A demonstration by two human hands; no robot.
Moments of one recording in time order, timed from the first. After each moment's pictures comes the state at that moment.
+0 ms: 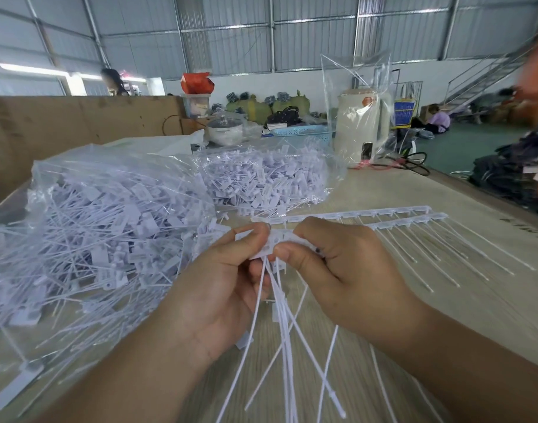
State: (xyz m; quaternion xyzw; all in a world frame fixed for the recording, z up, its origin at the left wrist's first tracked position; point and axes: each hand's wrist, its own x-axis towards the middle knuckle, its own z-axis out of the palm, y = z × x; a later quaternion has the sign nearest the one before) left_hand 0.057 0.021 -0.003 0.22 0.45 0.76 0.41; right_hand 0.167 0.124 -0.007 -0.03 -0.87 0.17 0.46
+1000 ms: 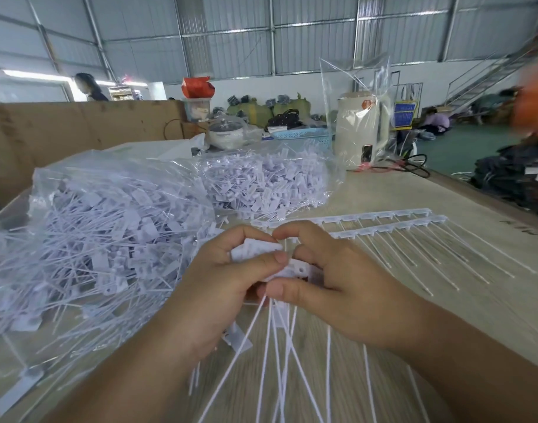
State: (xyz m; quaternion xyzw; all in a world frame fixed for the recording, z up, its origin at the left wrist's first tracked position) left_hand 0.044 0.014 -0.010 0.41 0.56 0.66 0.28; right_hand 0.173 0.137 -0.012 0.00 -0.90 0.33 0.27
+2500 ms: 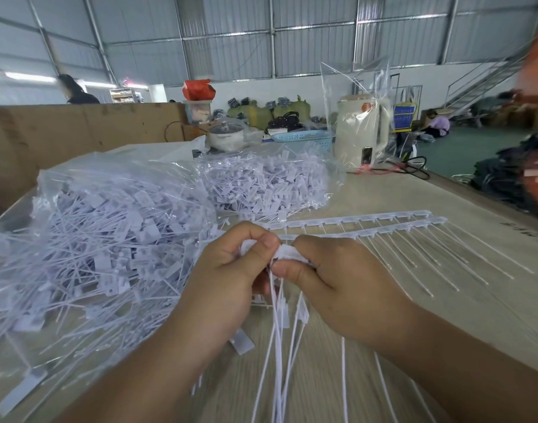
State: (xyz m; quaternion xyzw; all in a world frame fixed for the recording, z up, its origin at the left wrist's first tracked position) left_hand 0.050 0.020 -0.013 0.43 0.59 0.66 0.17; right_hand 0.169 0.129 -0.009 -0.08 -0.92 0.19 0.32
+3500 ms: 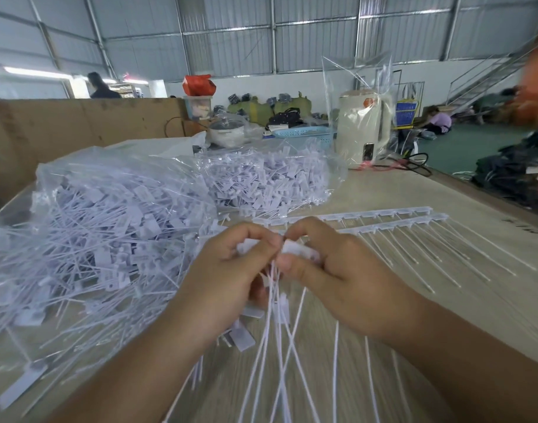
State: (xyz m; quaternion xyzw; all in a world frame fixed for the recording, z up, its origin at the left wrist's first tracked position) left_hand 0.044 0.018 -0.012 0.41 0.63 0.62 0.20; right_hand 0.171 0.139 -0.015 -0.06 -0.90 0.30 0.30
